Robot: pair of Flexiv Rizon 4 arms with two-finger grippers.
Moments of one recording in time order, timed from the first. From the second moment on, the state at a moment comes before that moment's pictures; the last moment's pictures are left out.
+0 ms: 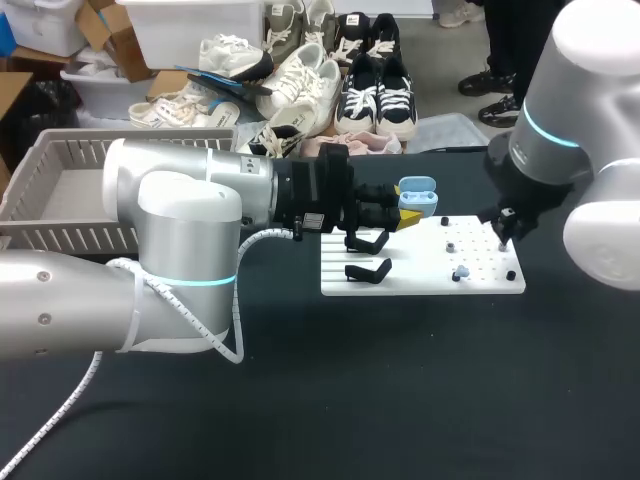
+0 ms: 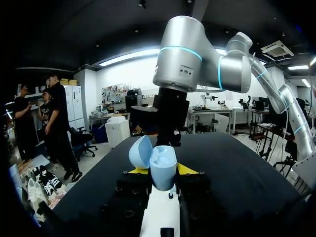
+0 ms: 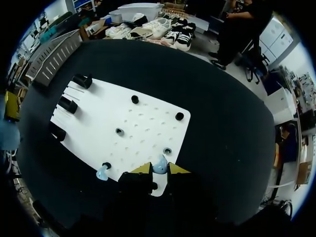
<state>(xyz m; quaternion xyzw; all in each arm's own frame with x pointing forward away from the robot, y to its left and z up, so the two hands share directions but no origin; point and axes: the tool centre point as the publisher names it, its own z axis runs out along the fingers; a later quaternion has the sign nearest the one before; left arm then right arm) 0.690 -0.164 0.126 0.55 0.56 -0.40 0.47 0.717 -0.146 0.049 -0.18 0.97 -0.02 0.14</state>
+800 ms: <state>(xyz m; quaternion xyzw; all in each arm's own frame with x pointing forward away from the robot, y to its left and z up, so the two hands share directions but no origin) 0.690 -0.164 0.126 0.55 0.56 -0.40 0.47 0.700 -0.151 0.060 -0.20 0.97 0.00 0.14</state>
